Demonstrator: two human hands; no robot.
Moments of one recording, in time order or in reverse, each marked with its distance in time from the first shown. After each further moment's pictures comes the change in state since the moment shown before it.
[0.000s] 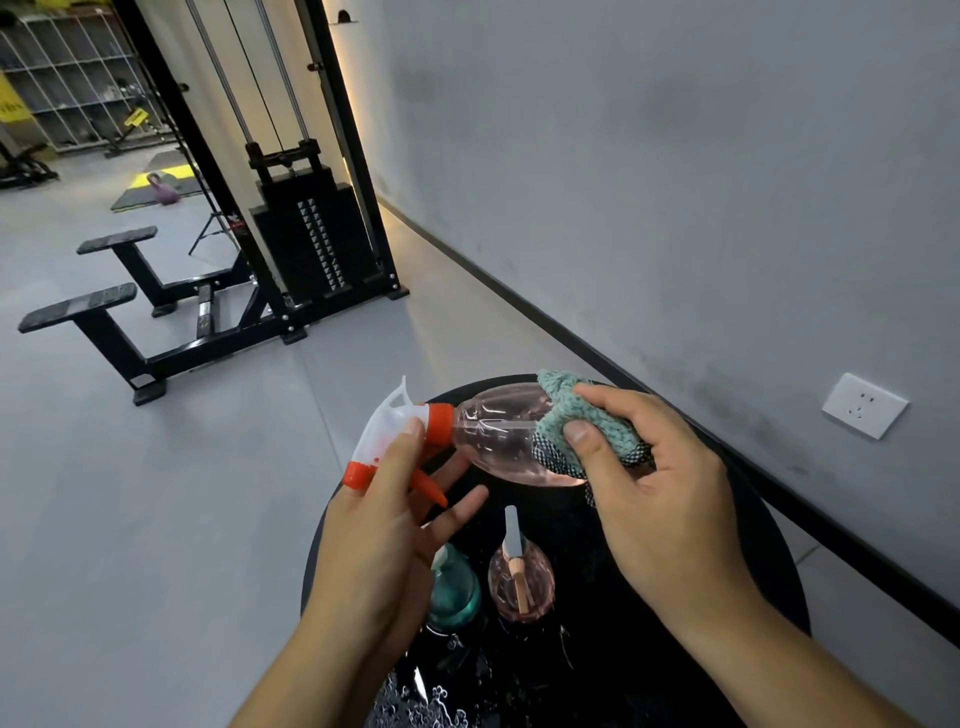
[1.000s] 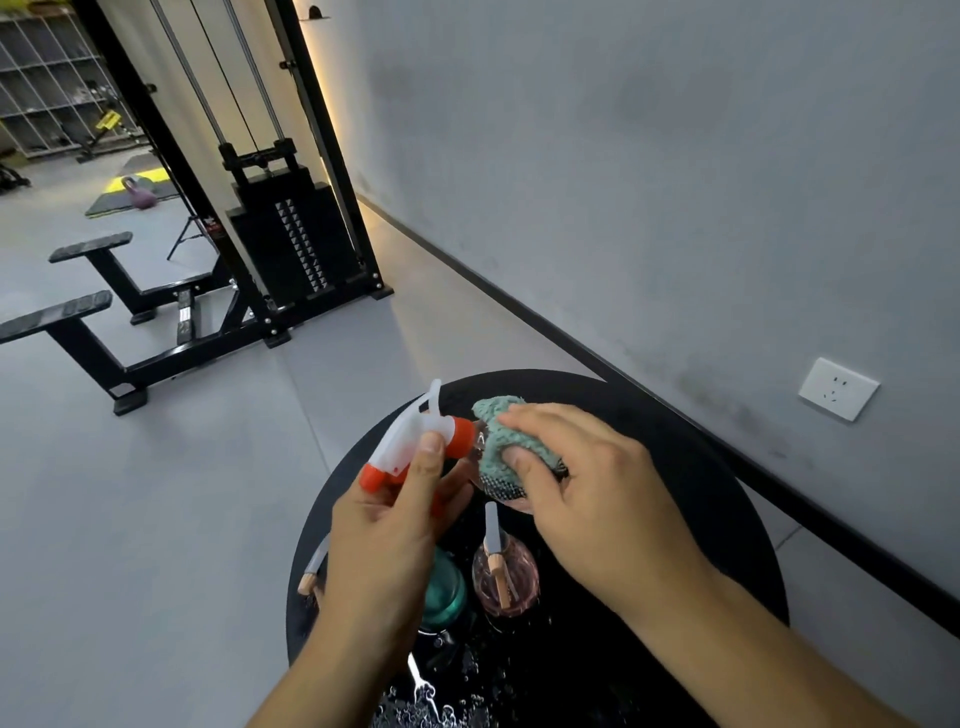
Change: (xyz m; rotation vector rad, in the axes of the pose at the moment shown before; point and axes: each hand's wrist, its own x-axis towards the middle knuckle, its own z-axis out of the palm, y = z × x) left_hand -0.003 -0.022 0.012 0.167 -0.019 0.130; right_hand 0.003 0.001 0.003 -0.331 -0.263 -0.108
